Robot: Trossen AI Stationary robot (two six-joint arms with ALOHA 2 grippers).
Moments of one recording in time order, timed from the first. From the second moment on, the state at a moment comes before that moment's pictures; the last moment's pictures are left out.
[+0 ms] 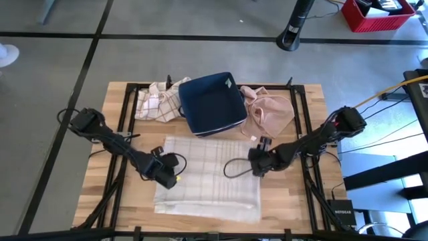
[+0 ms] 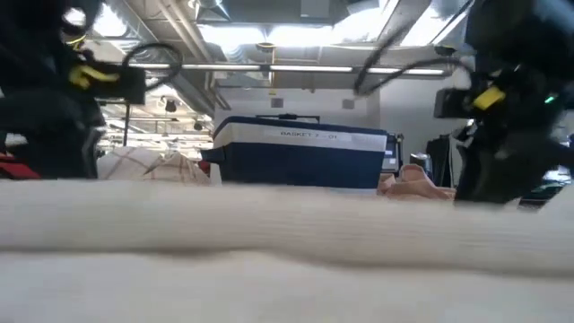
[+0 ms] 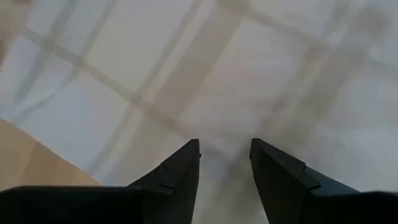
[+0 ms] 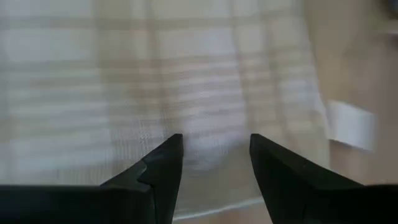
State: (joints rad) left arm -0.53 1.59 0.78 -0.63 -0.43 -0.96; right arm 0.38 1.52 0.63 -0.43 0.46 0.51
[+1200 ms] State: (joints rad) left arm -0.83 1.65 0.97 -0.55 -0.35 -0.92; right arm 0.85 1.66 0.85 -0.36 0.32 0.78
